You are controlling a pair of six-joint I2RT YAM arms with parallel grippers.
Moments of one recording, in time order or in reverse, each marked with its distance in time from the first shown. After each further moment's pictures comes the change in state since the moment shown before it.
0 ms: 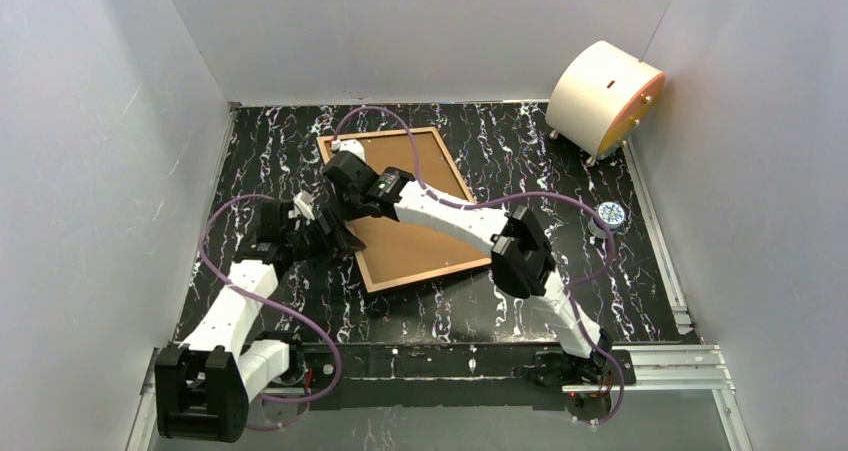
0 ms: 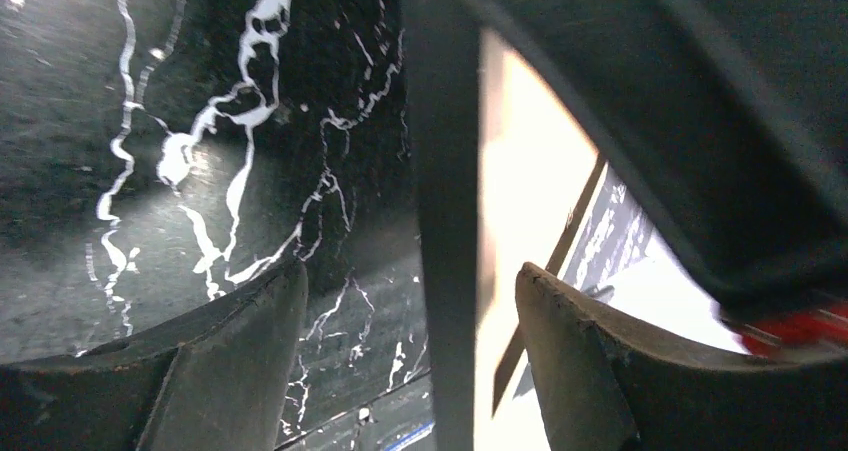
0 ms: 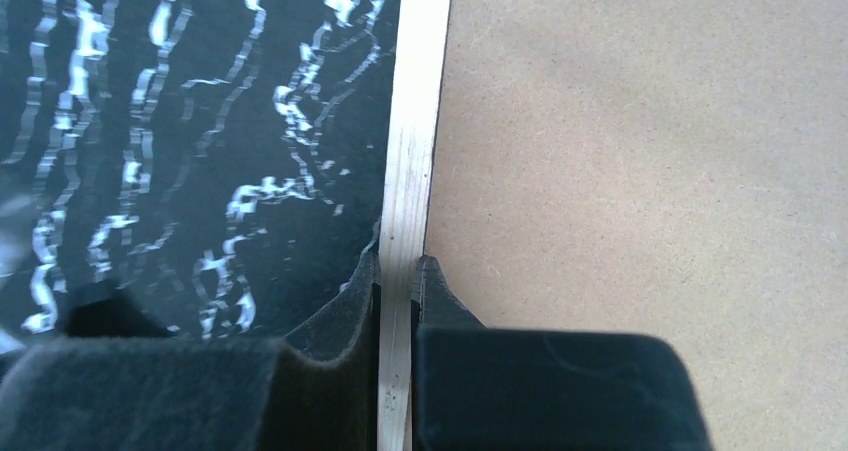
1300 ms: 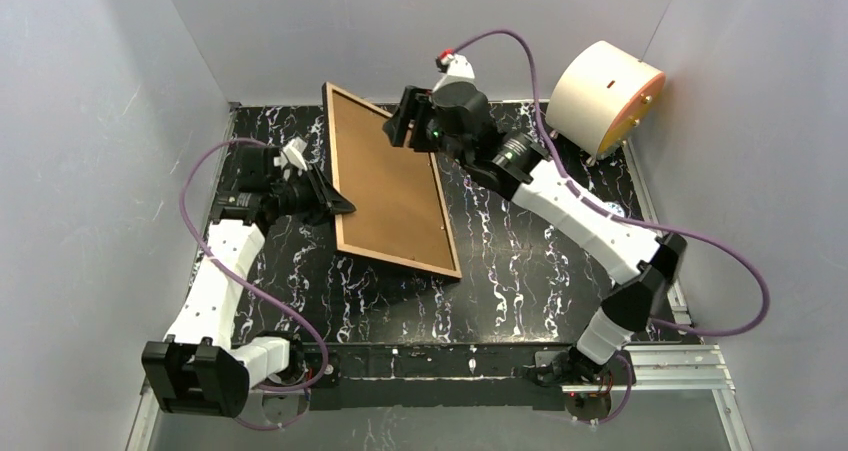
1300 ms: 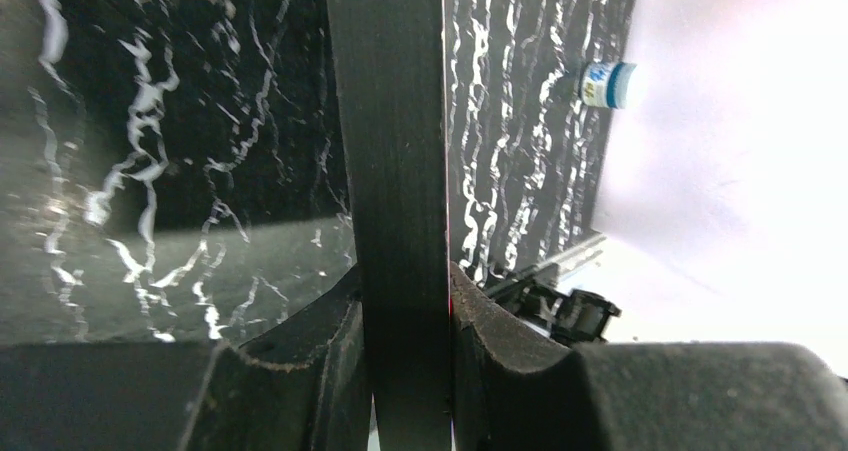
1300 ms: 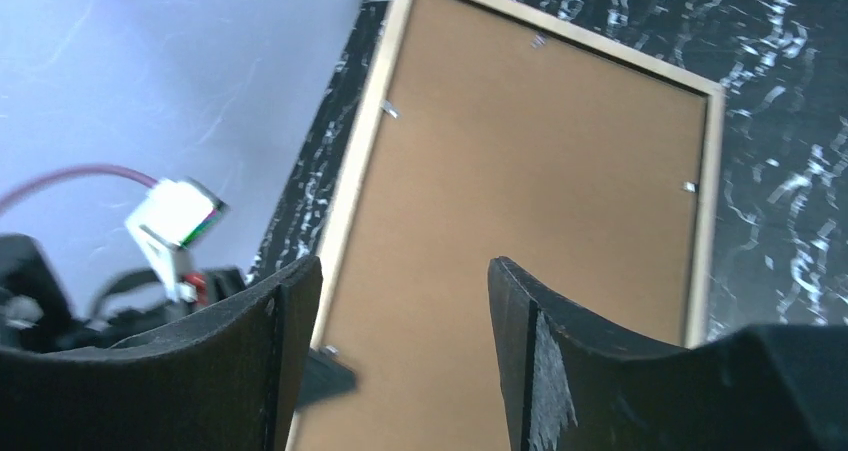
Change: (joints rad) left arm -0.001 0.106 0.438 -0.261 0.106 0.043; right arm -0.180 -0.623 -0.285 0.188 0.010 0.045
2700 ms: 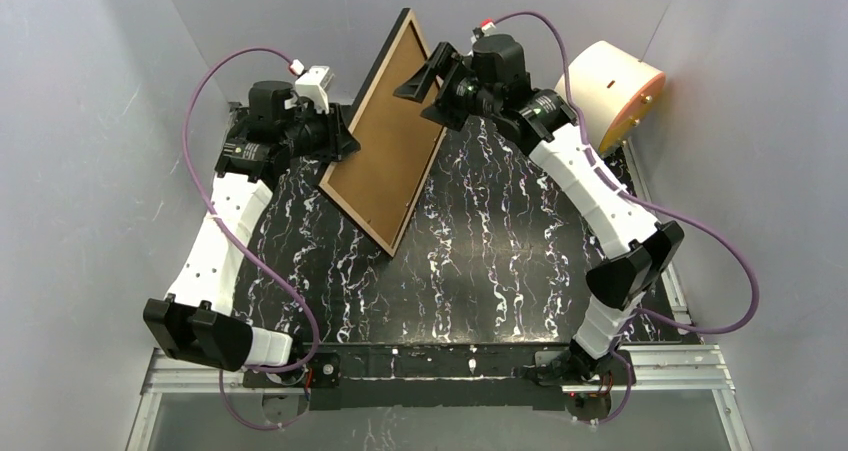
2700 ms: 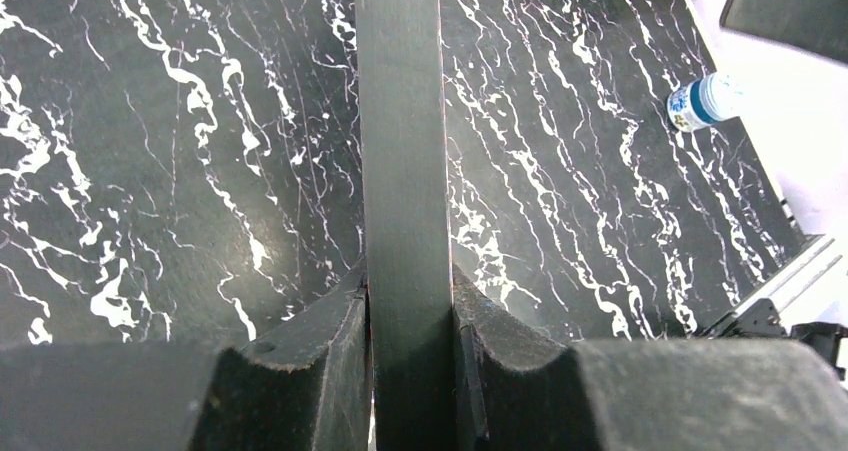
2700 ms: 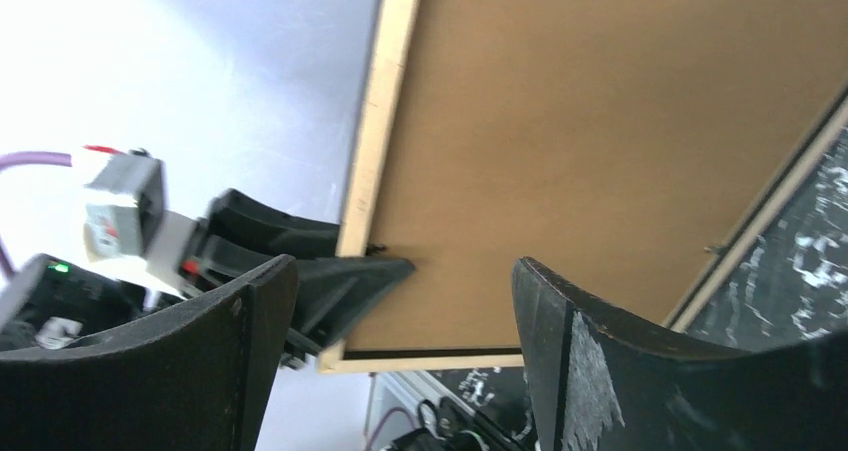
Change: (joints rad) left arm -0.124 0.240 0.483 0.032 -0.177 0.457; right arm -0.249 0.040 0.114 -0.138 -0.406 0.341
